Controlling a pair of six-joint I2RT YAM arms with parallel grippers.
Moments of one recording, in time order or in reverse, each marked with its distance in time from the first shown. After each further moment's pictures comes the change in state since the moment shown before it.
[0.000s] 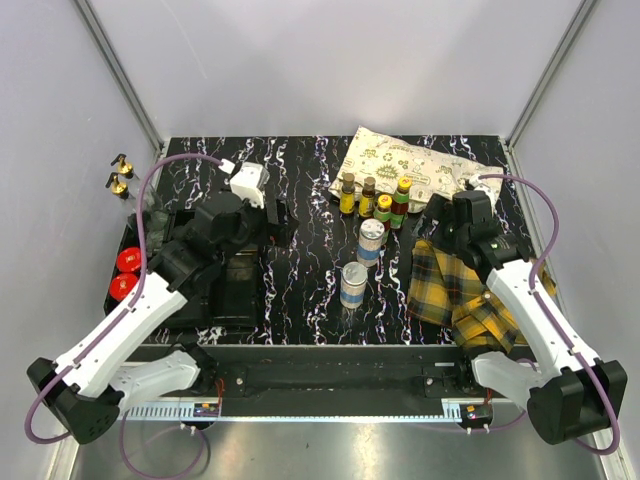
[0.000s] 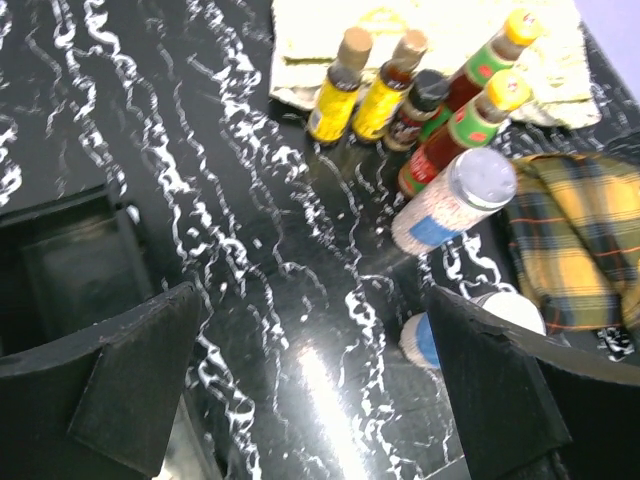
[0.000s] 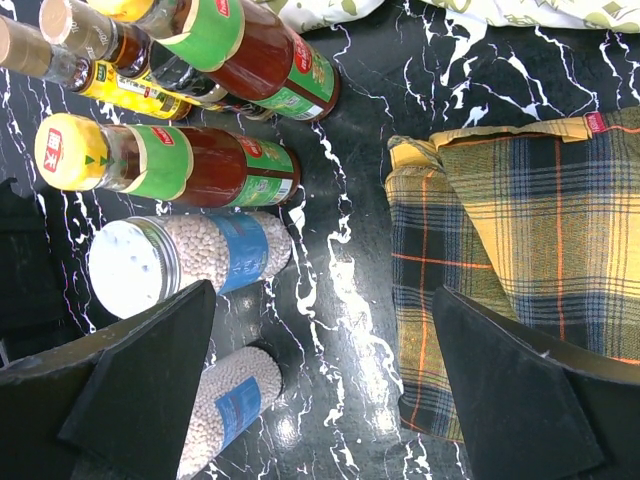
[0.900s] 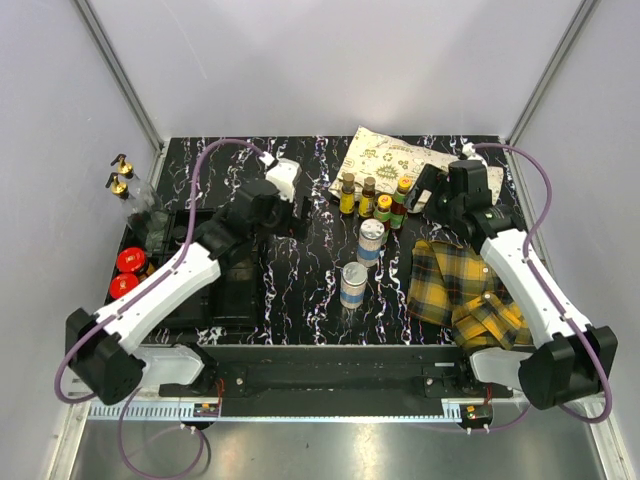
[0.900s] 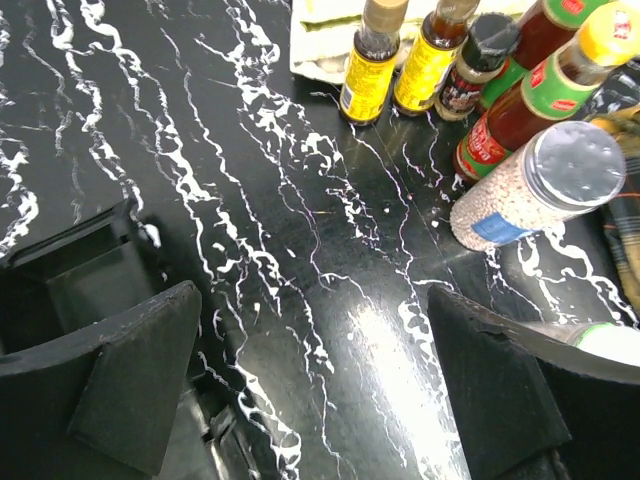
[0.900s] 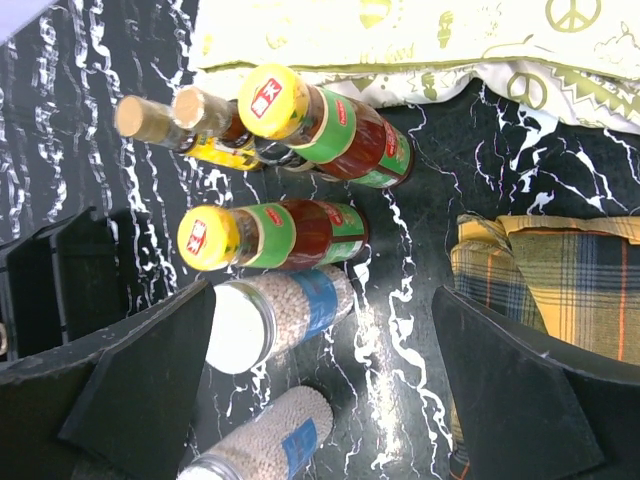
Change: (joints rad) left arm 0.000 0.229 0.027 0.088 -0.022 0.147; right arm 0.000 0.171 0.213 0.039 -0.046 -0.023
